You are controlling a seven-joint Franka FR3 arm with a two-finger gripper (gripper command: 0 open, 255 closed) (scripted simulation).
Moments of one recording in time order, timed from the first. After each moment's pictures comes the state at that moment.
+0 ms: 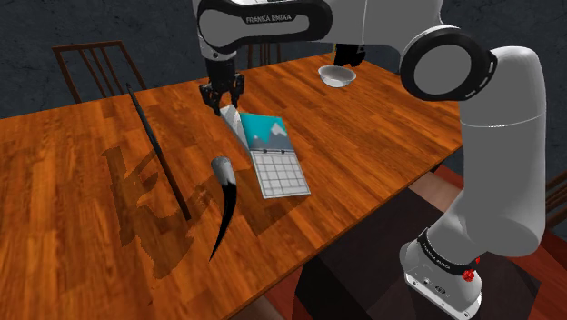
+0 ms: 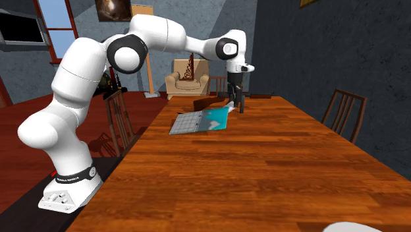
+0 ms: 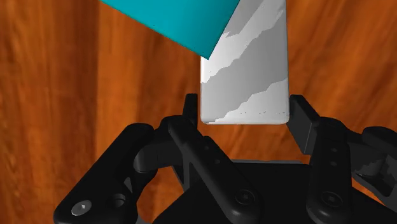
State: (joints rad) arm 0.23 0.59 0.29 -1.18 -0.18 1.76 0.33
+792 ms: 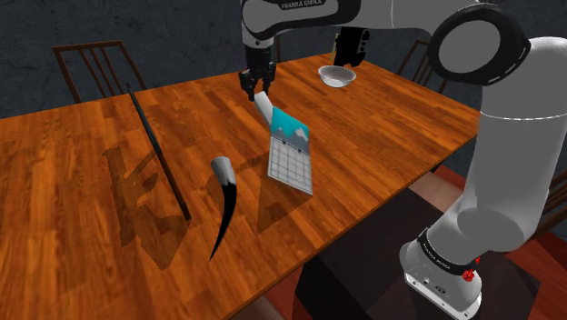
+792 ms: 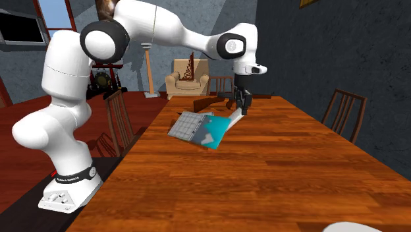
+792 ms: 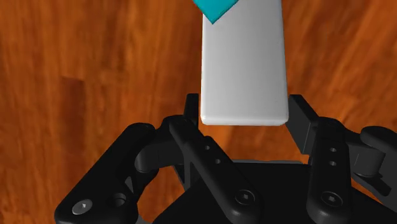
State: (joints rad) arm 0.04 0.45 0.26 -1.37 -0.13 1.82 0.13
